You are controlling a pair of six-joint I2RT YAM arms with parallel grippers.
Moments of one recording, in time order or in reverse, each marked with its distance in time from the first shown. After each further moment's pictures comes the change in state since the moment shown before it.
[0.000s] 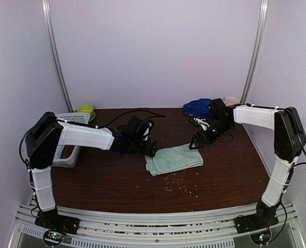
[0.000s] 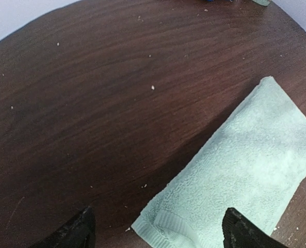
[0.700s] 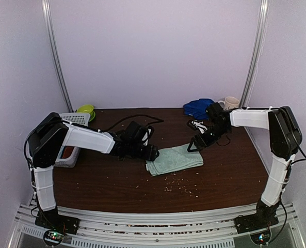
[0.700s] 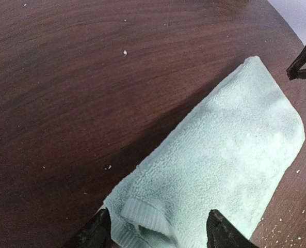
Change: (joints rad) left arm 0.026 0.044 -0.058 0.082 0.188 -0.113; right arm 0.000 0.054 -0.034 0.099 0.005 -0.016
